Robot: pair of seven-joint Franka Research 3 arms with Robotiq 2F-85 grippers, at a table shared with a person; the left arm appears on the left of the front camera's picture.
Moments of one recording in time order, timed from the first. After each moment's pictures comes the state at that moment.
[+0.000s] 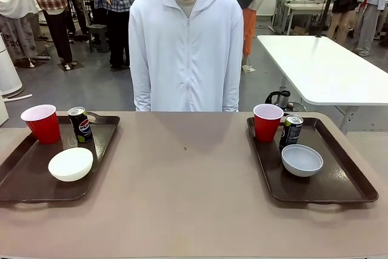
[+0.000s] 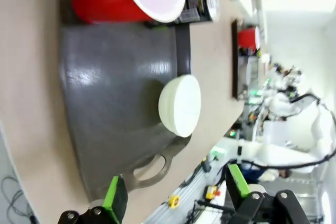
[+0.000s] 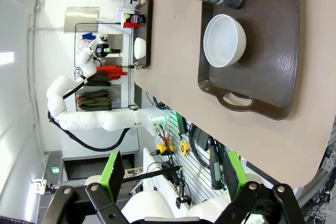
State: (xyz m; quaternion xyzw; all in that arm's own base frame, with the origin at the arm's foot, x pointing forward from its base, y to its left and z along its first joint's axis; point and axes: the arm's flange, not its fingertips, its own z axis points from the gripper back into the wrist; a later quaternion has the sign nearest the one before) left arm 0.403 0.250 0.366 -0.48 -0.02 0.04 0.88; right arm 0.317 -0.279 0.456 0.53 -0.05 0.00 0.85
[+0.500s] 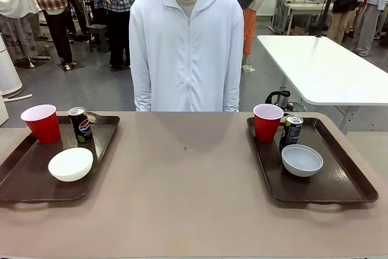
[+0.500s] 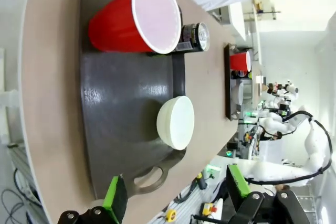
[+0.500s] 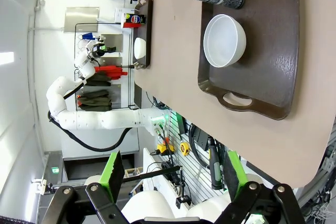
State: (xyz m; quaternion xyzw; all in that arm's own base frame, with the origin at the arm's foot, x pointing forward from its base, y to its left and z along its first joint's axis) left arm 0.402 0.277 0.389 -0.49 -0.07 0.06 0.87; right arm 0.317 -0.279 0.456 0.53 -0.05 0.00 0.85
